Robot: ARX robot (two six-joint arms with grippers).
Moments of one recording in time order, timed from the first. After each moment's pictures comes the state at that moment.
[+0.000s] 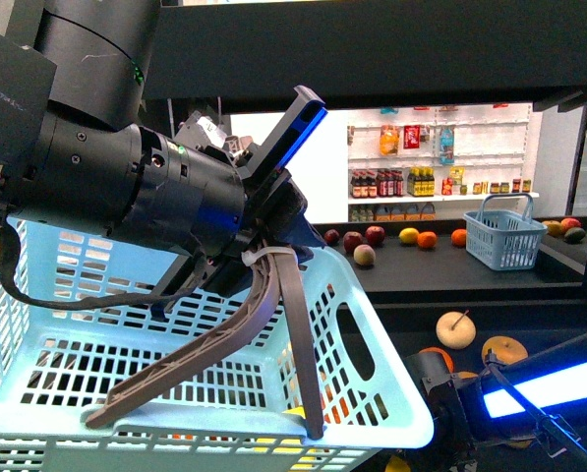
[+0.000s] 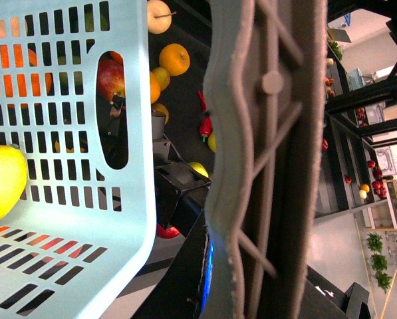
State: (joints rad) left arm -0.41 1.71 1.22 0.09 0.39 -0.78; right arm 0.15 3.01 2.27 -0.17 0.05 0.60
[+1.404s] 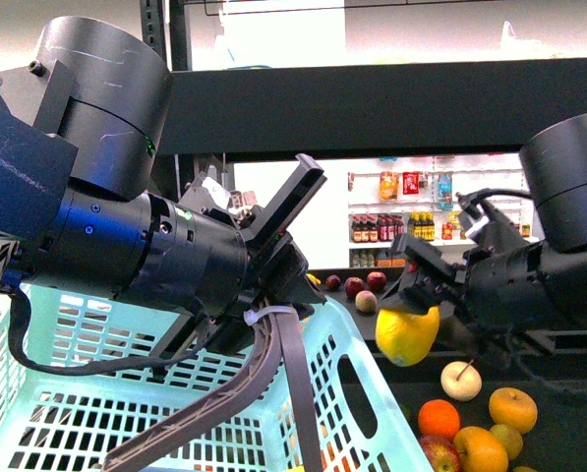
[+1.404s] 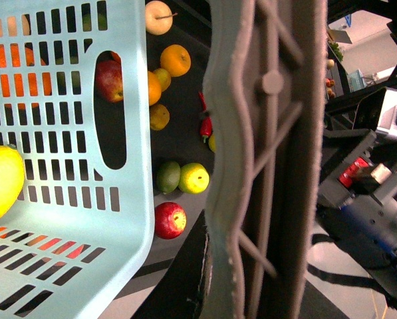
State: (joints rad) left arm -0.41 1.71 1.22 0.09 0.39 -0.78; right arm 0.17 1.80 1.19 0.24 -0.28 0.57
